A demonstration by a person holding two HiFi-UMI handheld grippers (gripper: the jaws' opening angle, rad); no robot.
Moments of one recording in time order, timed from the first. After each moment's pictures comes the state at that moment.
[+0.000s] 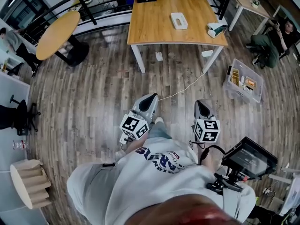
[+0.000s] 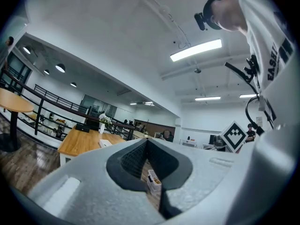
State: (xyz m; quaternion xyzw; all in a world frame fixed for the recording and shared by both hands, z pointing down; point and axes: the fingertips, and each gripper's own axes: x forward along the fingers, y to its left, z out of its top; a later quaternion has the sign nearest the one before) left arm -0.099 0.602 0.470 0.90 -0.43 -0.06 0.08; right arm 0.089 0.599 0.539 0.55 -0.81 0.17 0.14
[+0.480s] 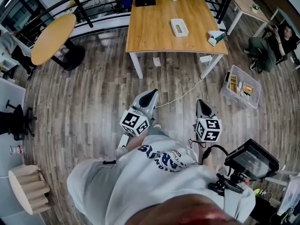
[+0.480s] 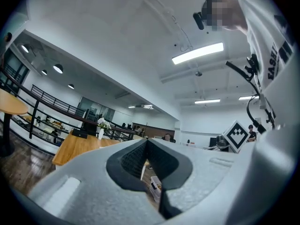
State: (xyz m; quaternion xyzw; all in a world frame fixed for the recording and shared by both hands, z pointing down) left arm -0.120 0.494 0.449 0.90 -0.42 -0.07 0.07; right arm 0.077 0.503 0.515 0.56 -0.80 0.15 0.15
